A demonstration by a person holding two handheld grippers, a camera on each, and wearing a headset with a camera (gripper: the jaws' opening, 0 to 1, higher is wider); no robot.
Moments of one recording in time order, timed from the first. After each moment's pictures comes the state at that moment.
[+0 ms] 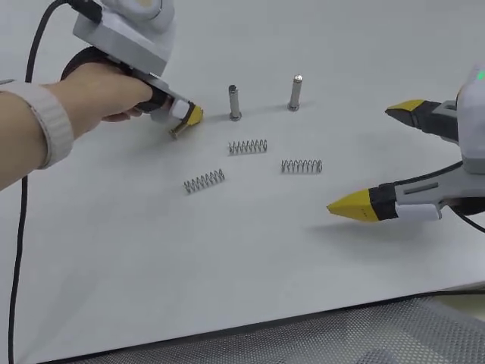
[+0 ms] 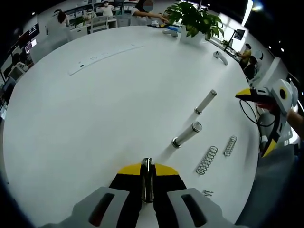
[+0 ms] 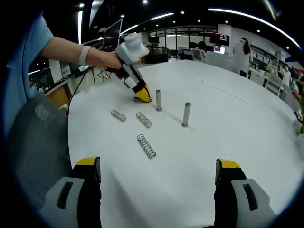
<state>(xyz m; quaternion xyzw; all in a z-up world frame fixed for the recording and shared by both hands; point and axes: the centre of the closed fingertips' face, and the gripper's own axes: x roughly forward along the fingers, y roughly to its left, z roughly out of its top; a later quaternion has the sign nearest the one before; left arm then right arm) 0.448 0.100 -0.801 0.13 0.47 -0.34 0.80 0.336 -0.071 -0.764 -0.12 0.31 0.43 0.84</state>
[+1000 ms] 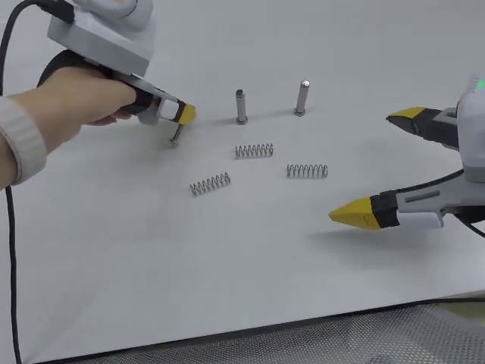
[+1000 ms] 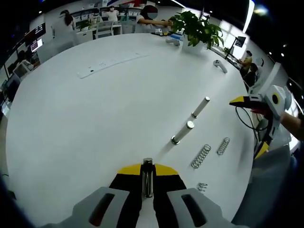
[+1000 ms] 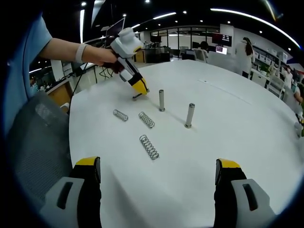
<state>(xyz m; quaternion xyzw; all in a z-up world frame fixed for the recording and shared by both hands) 0.441 0.118 -0.773 0.10 0.45 -0.33 0.82 0.336 -0.065 -0.764 -0.12 0.31 0.43 0.84</state>
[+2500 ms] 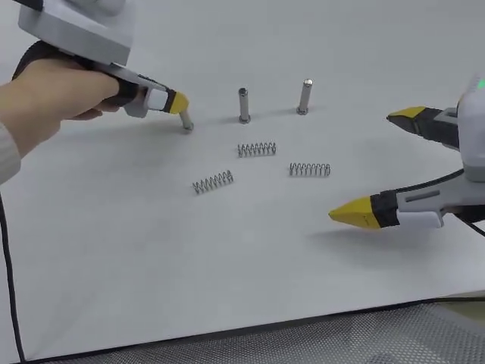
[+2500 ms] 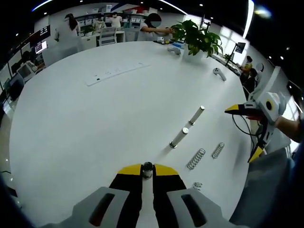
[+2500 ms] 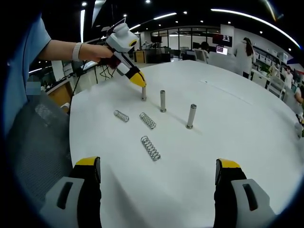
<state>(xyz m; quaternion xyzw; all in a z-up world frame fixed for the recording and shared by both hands) 0.440 0.126 -0.757 0.09 0.42 -0.33 0.84 0.335 -0.062 -0.764 -0.12 0.31 0.44 0.84</state>
